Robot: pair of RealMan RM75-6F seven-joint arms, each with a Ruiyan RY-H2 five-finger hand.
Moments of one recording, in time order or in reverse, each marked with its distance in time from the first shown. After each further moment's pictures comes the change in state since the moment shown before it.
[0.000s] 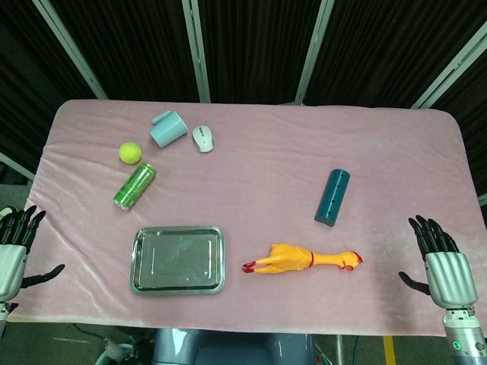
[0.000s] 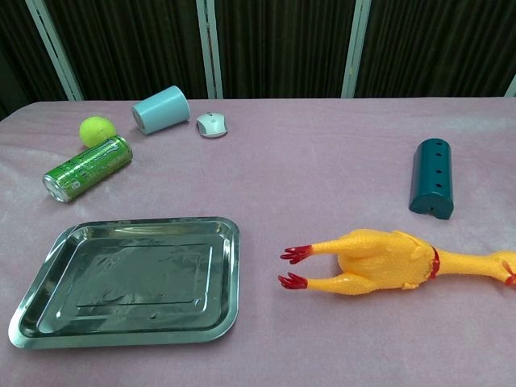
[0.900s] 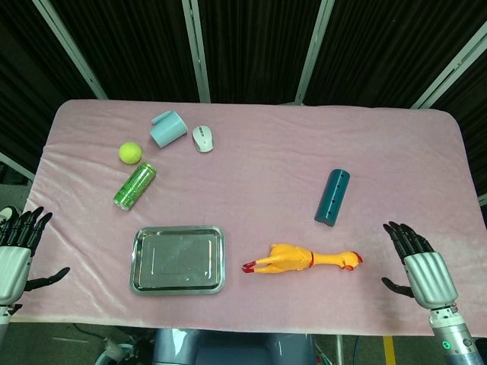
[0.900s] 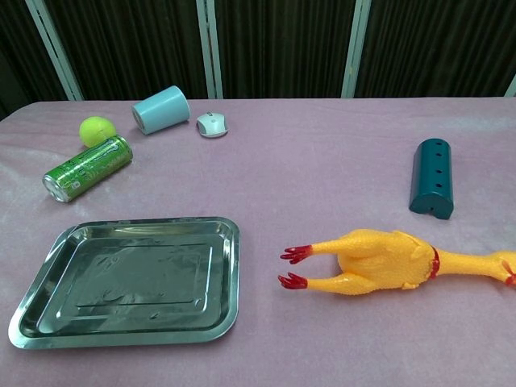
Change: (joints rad) left arm -0.001 0.032 0.012 -0.055 0.047 0.019 -0.002; right arm 0.046 0.002 -0.050 0.016 -0.097 -0.067 0.062
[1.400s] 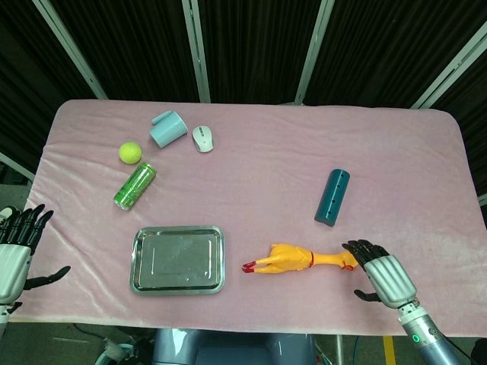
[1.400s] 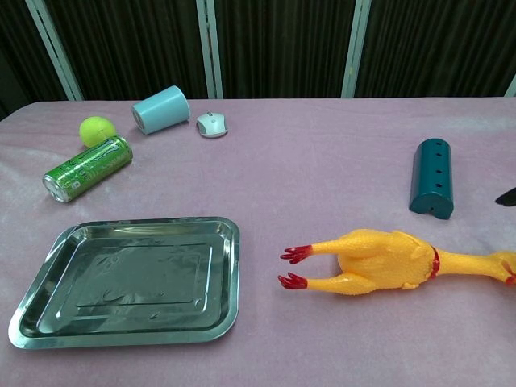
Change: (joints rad) left arm -0.010 0.030 -0.002 -0.028 0.010 -0.008 -0.008; right arm 0.110 -0.072 -0.047 0.018 -0.024 -0.223 -0.032
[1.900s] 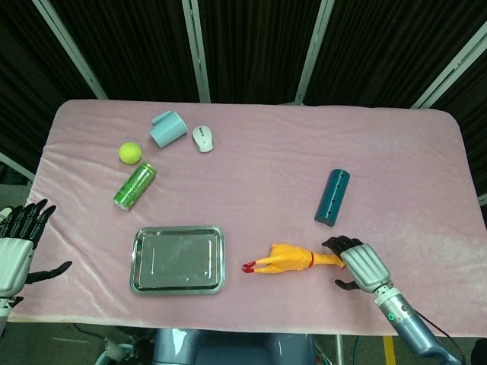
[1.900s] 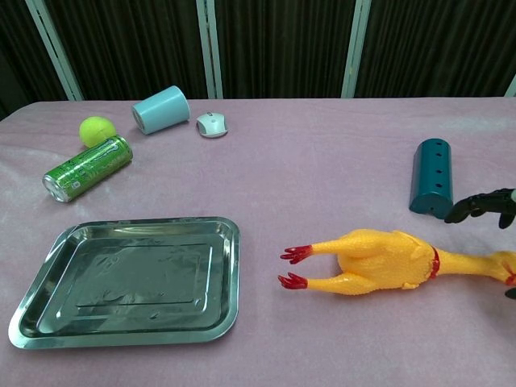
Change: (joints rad) left arm -0.026 0.001 -0.014 0.005 -0.018 -0.036 -0.012; right arm 0.125 -0.065 0.050 0.019 0.104 -0.178 -0.035
